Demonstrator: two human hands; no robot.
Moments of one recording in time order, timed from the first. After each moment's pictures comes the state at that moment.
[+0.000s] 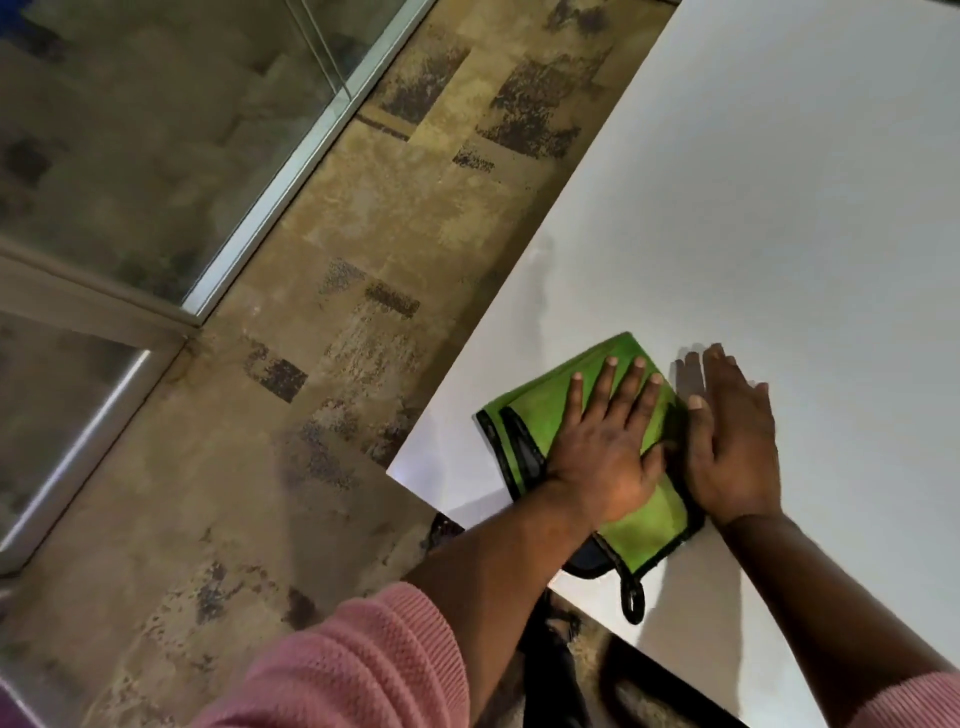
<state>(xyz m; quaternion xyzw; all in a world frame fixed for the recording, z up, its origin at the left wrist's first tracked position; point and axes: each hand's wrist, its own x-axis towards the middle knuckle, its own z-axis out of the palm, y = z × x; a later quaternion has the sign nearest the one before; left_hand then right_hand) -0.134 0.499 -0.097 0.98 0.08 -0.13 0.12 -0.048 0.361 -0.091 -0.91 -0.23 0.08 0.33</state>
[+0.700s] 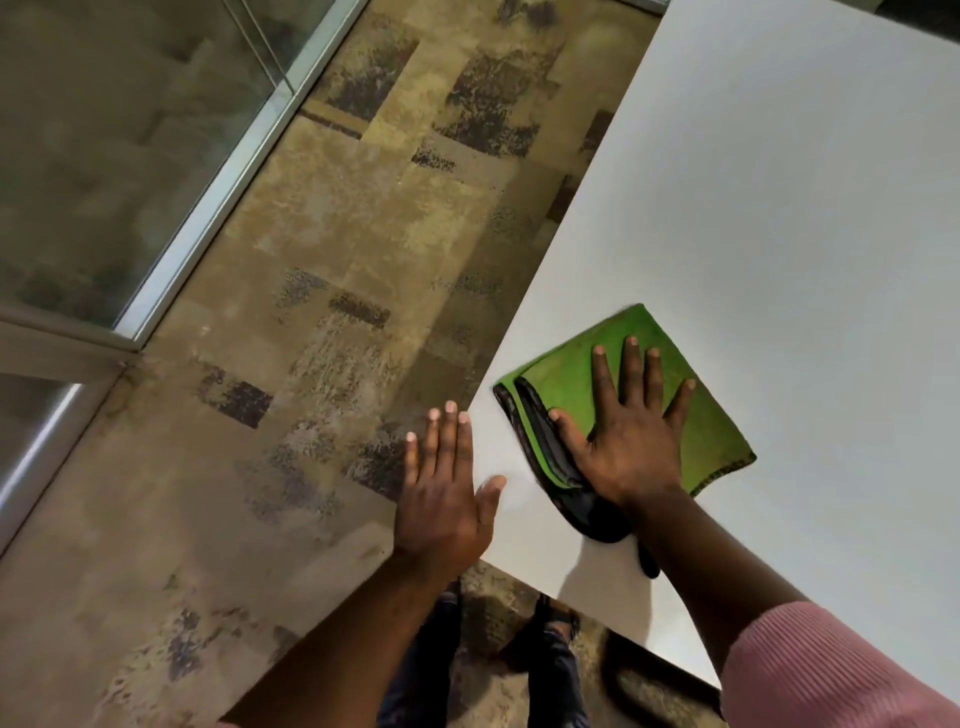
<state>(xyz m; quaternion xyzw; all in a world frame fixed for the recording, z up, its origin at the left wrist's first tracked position) -0.273 0.651 -0.127 0.96 0.22 -0.06 0.16 -0.087 0.491 -0.105 -0.96 -0.25 0.13 0.05</state>
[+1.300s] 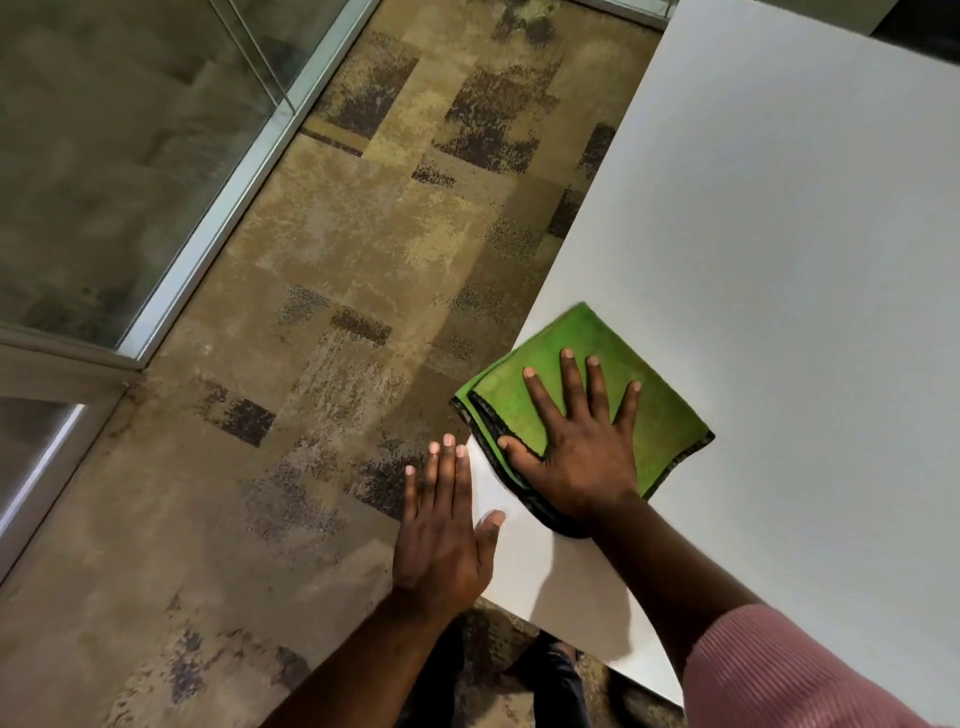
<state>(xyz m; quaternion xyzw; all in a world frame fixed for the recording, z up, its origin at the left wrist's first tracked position) -0.270 0.652 -0.121 0.96 0.21 -0.06 0.15 -0.085 0.538 -0.117 -0.93 -0.34 0.10 0.06</state>
